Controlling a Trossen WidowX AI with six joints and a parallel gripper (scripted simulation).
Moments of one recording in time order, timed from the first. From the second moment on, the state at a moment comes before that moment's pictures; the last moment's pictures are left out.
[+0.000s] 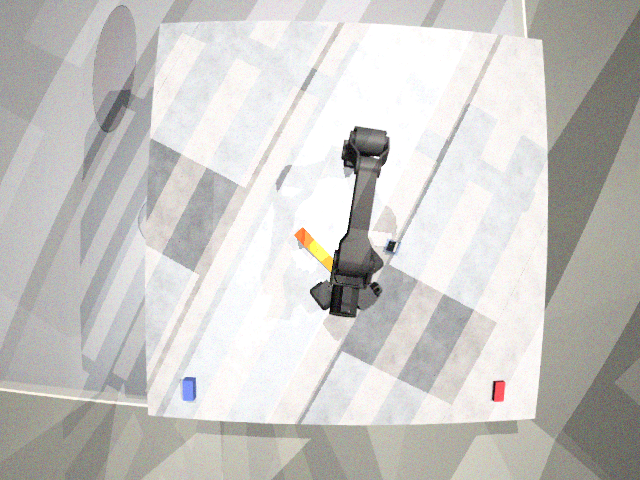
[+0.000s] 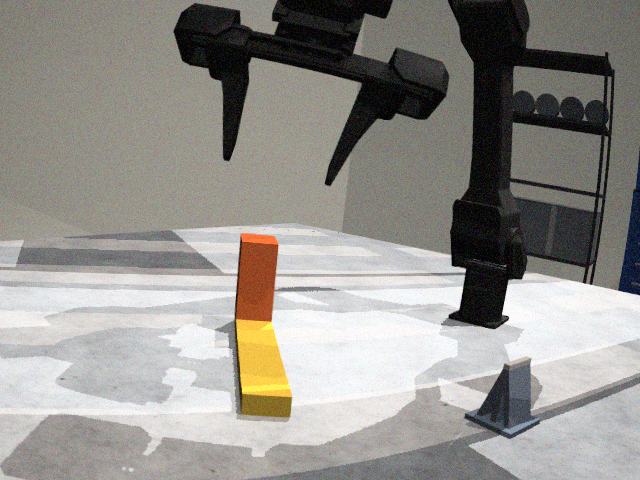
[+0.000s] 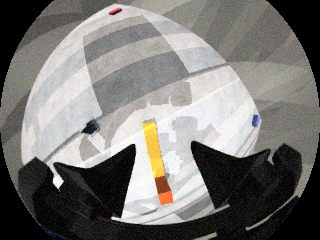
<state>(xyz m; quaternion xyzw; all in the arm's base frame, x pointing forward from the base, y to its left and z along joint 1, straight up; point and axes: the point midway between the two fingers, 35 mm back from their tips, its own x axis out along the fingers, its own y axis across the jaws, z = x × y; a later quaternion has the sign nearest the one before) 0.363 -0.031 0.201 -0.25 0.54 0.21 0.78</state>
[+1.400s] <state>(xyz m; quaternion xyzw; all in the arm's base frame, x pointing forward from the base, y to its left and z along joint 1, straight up) 0.306 -0.093 0.076 -0.28 0.65 0.27 0.66</state>
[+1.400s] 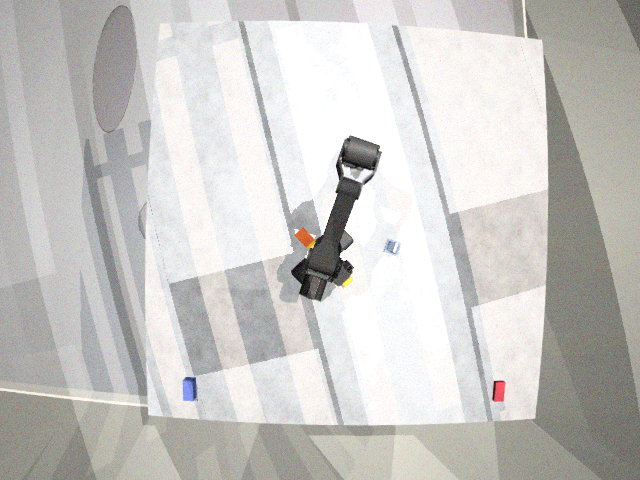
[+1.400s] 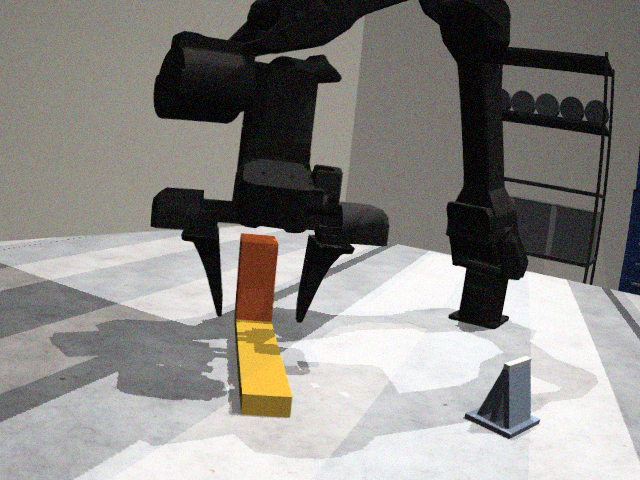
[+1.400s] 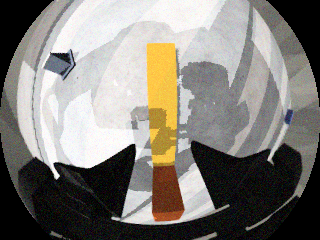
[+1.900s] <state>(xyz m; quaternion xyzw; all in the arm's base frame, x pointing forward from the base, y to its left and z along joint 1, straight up) 0.306 -0.094 0.056 -0.28 0.64 0.27 0.66</state>
